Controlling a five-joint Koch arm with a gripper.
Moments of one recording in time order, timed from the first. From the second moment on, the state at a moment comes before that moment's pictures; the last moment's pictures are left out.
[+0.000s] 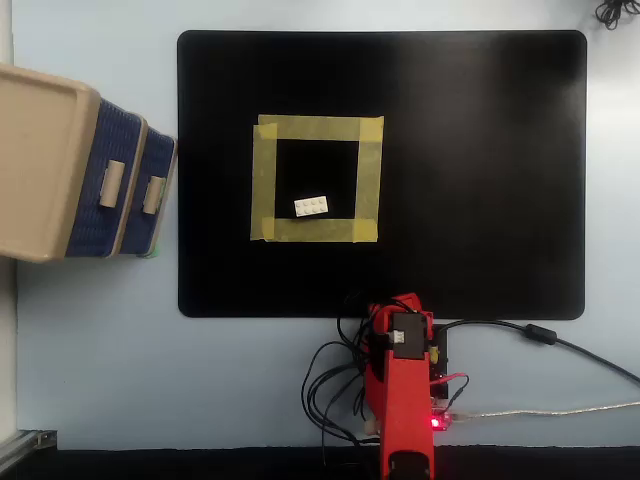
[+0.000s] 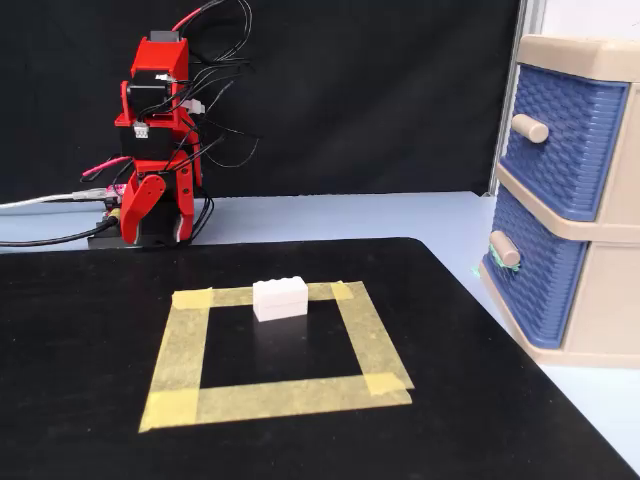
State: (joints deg) arm 1.0 131.9 141.6 85.7 -72.1
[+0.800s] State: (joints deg) arm -33.5 126.7 110.7 79.1 -113.4
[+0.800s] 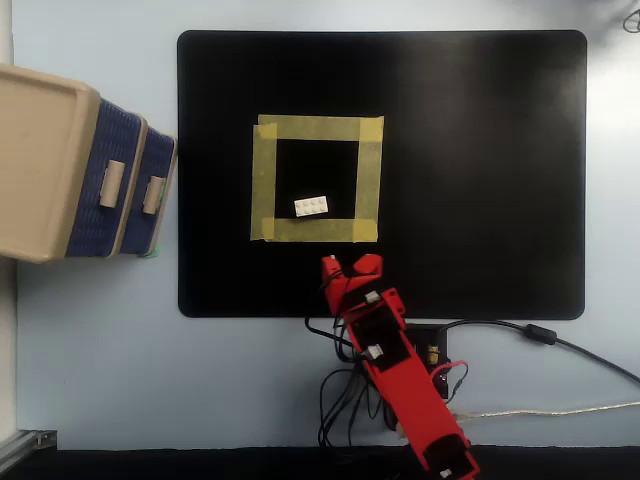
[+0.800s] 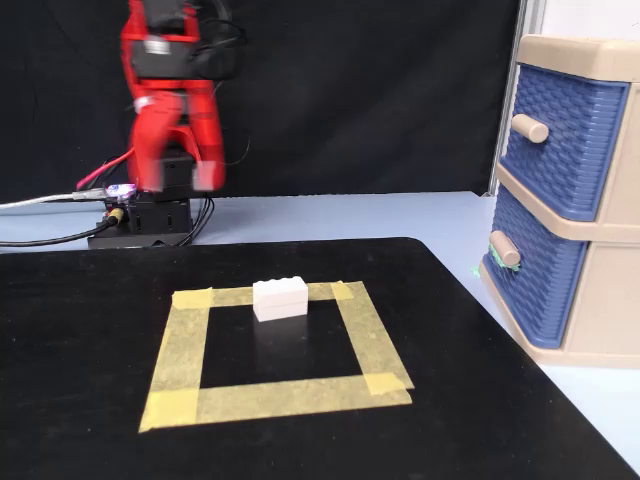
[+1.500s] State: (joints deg) arm -58.7 63.5 119.7 -49.7 -158.6
